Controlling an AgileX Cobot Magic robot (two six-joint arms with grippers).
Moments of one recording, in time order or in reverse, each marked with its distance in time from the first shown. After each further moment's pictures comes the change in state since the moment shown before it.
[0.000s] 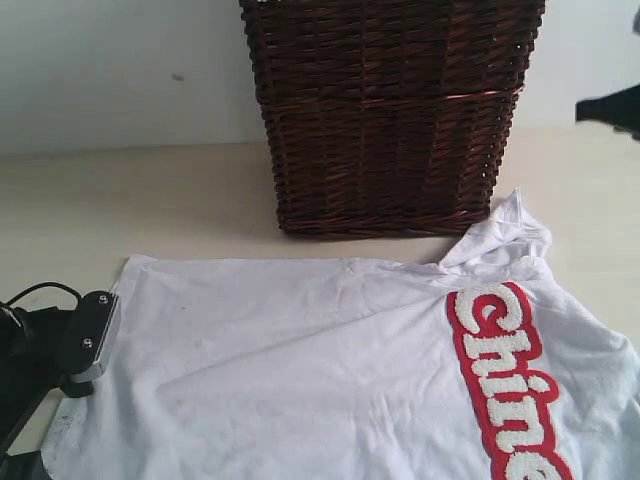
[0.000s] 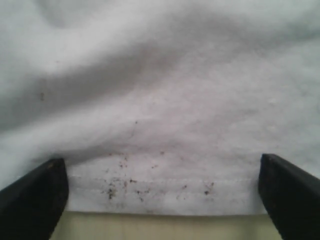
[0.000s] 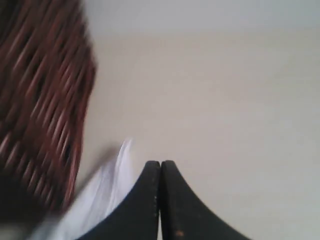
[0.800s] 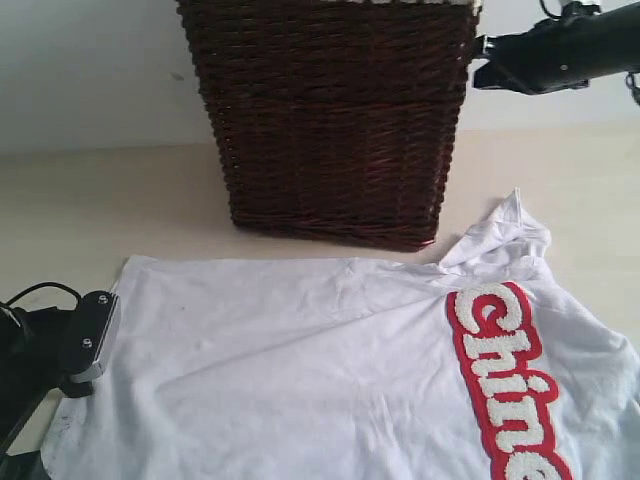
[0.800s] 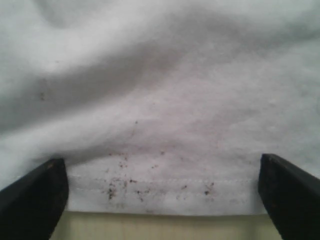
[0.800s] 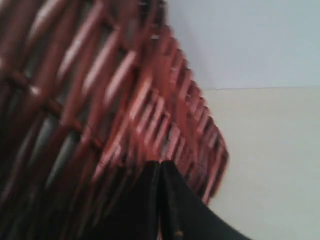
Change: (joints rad) left arm 0.000 0.000 0.000 0.000 0.000 0.000; right arm 0.082 0.421 -0.587 0.550 0.514 -0.392
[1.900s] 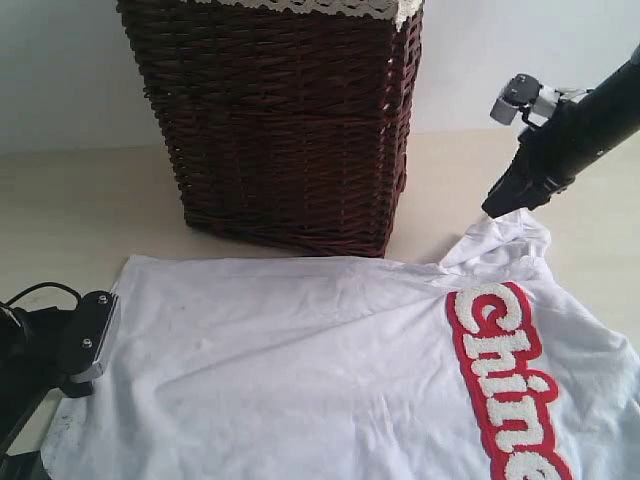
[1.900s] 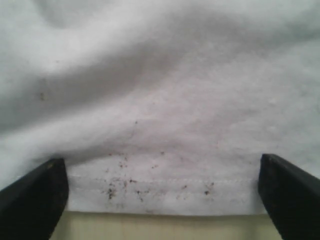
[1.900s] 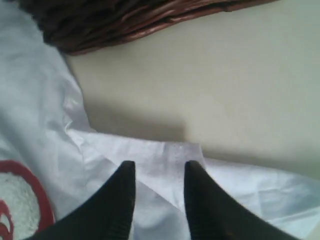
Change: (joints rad) left arm 0.000 0.000 0.000 0.000 0.000 0.000; right arm -0.054 0.090 -0.009 -0.495 0.441 -0.466
